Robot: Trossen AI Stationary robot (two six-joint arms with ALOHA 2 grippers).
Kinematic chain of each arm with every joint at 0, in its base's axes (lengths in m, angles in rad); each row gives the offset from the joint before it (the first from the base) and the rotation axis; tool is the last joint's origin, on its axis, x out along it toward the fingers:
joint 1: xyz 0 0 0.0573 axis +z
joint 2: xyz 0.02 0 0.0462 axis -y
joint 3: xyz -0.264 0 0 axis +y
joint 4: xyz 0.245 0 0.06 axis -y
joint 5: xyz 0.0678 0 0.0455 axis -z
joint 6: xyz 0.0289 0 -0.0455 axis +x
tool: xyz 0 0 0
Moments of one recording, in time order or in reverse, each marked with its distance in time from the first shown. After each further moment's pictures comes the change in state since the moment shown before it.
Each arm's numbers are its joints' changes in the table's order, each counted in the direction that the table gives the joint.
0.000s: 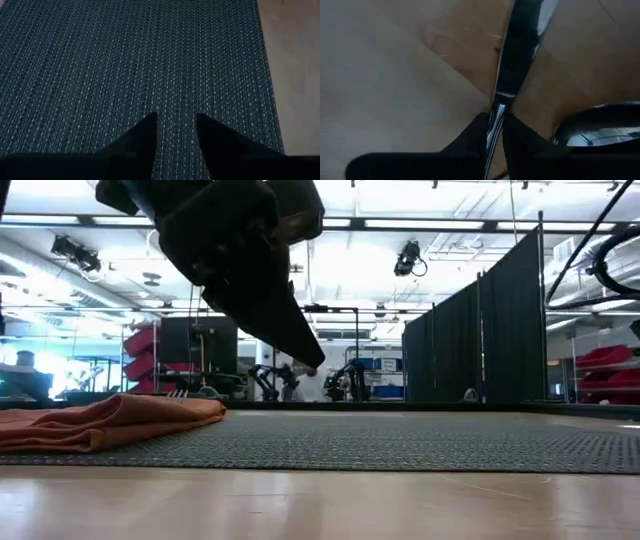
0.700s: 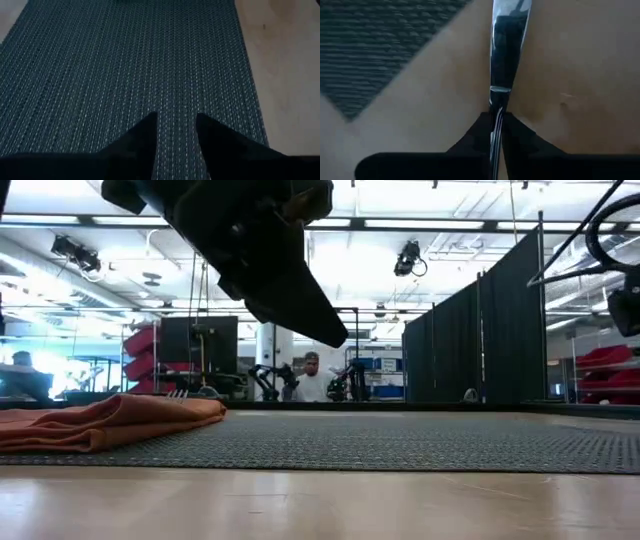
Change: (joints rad) left arm 0.000 0.001 0.000 0.102 -0.003 0.055; right arm 0.021 -0.001 -0.048 0.127 0.138 -0.084
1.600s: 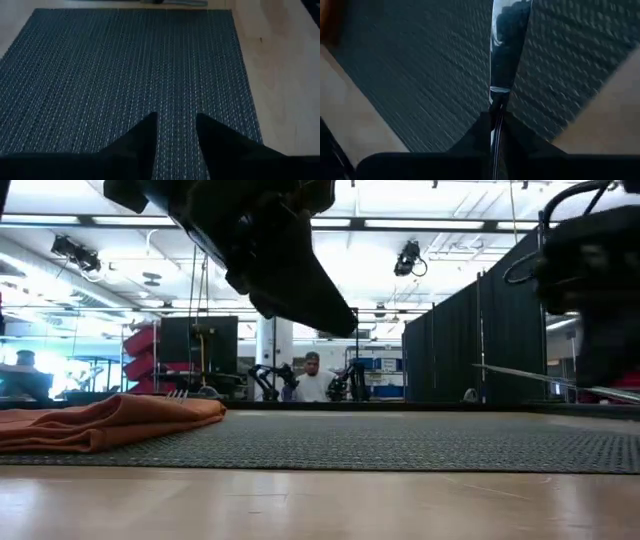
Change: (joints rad) left arm 0.000 0.000 0.000 0.047 -0.013 0.018; right arm -0.198 -0.020 -0.003 0.343 0.256 0.109
